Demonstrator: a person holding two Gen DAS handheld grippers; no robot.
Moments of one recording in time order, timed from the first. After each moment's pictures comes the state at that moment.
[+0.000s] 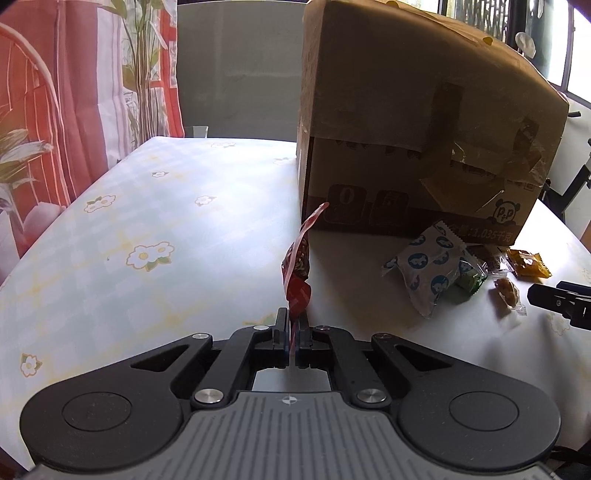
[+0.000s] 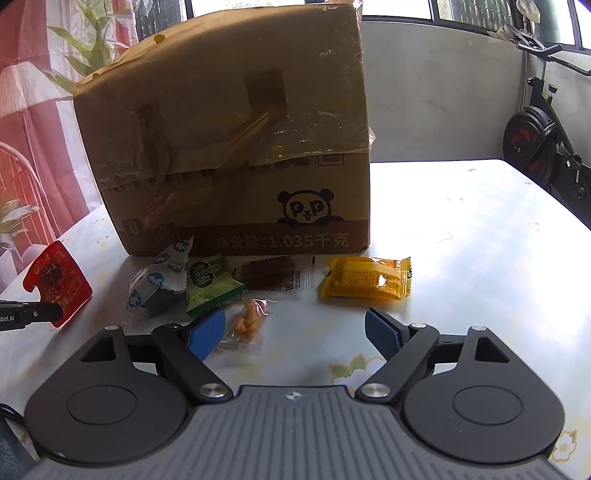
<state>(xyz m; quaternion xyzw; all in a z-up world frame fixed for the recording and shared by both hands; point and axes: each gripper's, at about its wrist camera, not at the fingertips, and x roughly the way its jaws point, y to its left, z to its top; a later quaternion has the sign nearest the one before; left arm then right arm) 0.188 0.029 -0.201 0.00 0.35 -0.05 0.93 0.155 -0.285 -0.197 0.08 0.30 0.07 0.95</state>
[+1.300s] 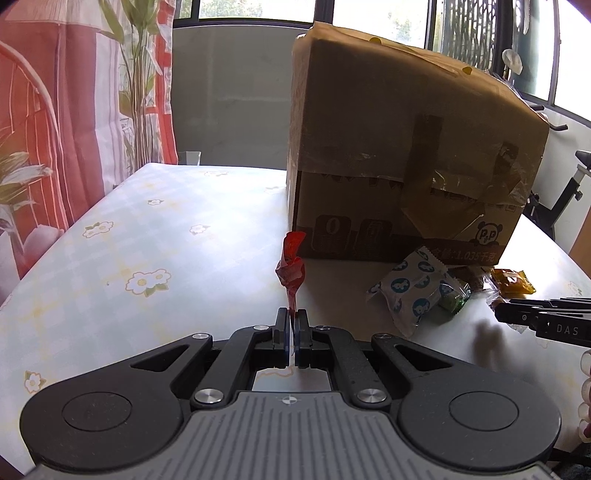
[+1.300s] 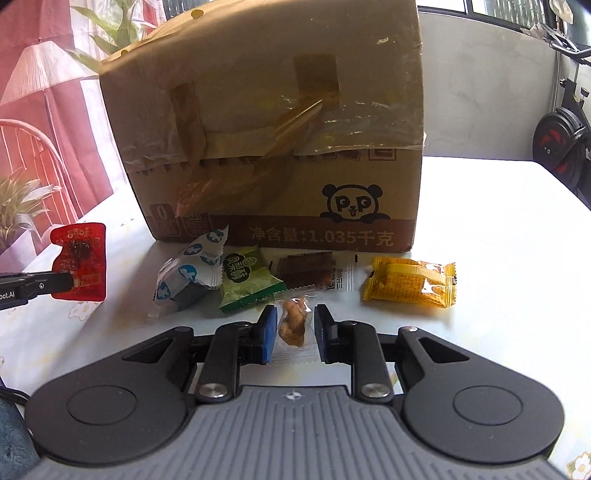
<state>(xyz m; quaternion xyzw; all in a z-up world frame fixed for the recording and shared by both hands) 0.181 0.030 -0.189 -0.01 0.31 -0.07 0.95 0.164 -0.266 -0.196 0.06 0.32 0.12 0.94</state>
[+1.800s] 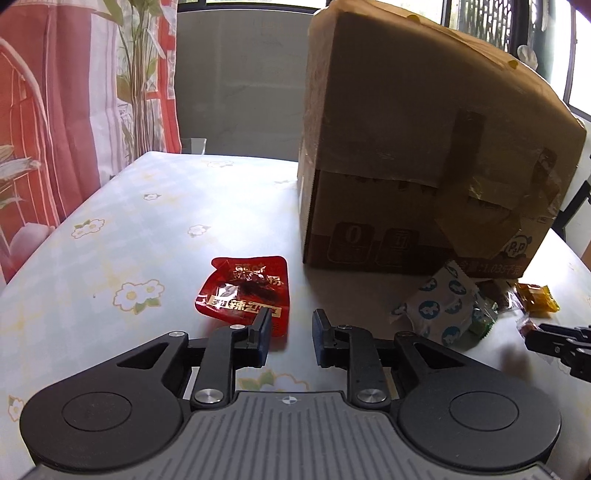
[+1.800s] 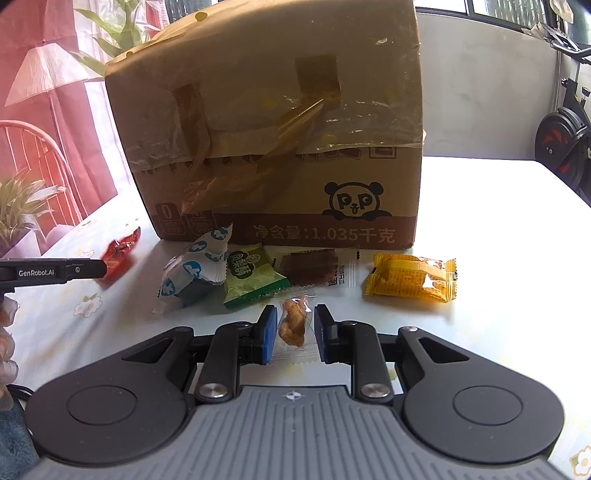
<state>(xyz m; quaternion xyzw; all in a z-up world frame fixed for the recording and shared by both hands) 0.228 0.037 -0.198 -0.02 0.34 -0.05 0.94 0.162 -0.267 -0.197 0.07 0.32 0.12 0.94</state>
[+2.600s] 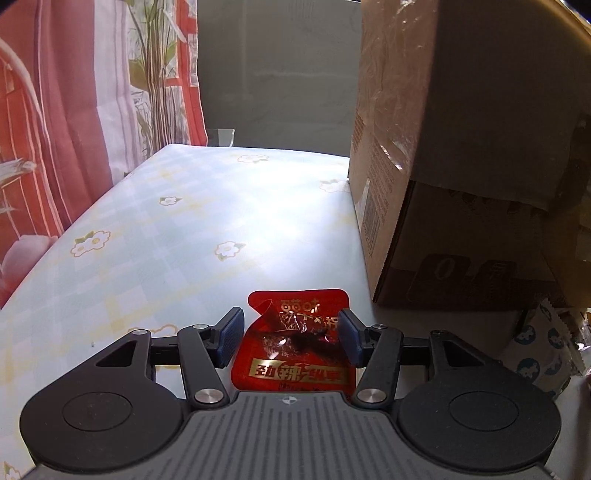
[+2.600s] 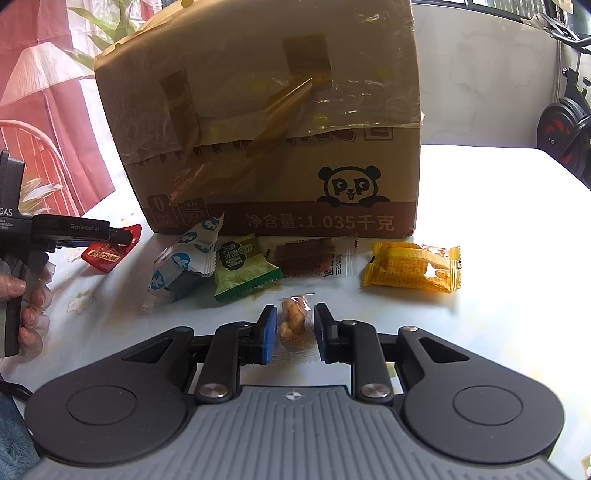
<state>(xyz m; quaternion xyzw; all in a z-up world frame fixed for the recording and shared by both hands) 0.295 0.050 -0.214 0.00 0.35 -0.01 0.94 0.168 -0.269 -0.206 0.07 0.33 0.13 0.93</state>
